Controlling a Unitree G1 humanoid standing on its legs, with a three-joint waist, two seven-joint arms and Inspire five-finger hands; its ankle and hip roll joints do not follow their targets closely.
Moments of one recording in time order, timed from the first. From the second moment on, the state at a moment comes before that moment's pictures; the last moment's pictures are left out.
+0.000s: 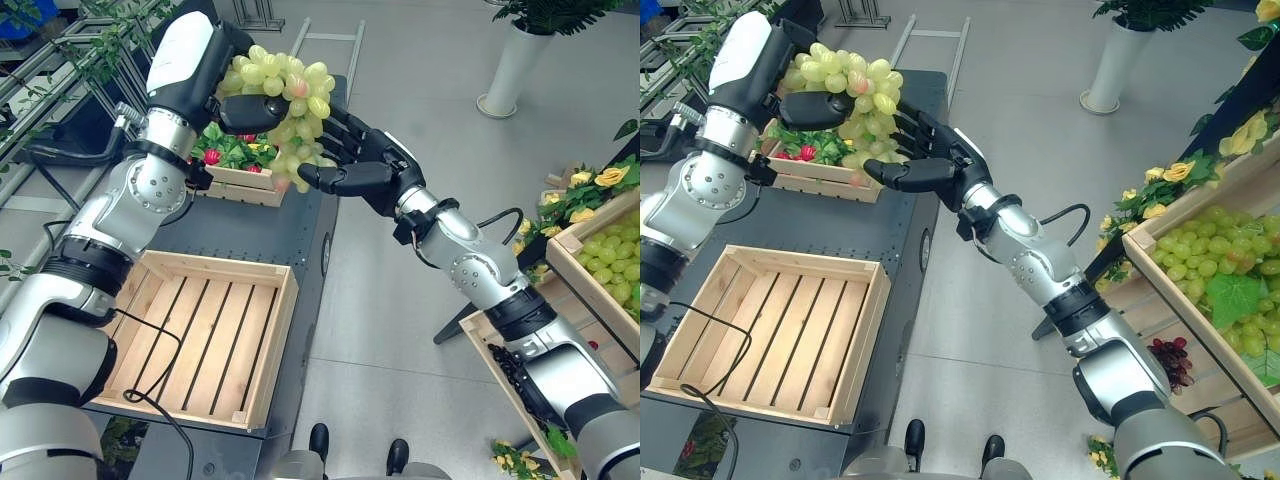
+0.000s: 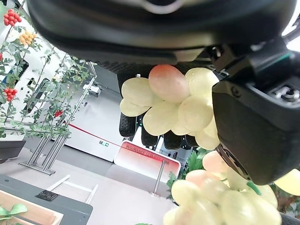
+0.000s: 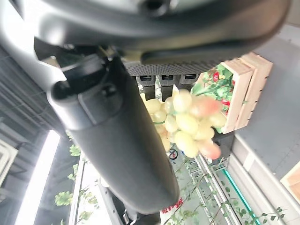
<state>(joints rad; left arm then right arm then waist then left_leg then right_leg) -1.08 0.92 -0.62 0.61 0.03 -0.31 0.26 -0.90 -0.44 0.48 0.26 1.03 0.17 -0.03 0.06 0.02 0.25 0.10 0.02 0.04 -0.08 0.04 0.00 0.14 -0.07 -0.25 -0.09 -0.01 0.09</state>
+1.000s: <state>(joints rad) -1.21 0.84 -0.74 0.62 -0.01 -0.31 0.24 -1.10 -0.41 0.50 0.55 0.98 0.16 -0.07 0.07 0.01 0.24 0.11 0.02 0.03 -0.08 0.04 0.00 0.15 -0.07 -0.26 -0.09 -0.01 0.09</state>
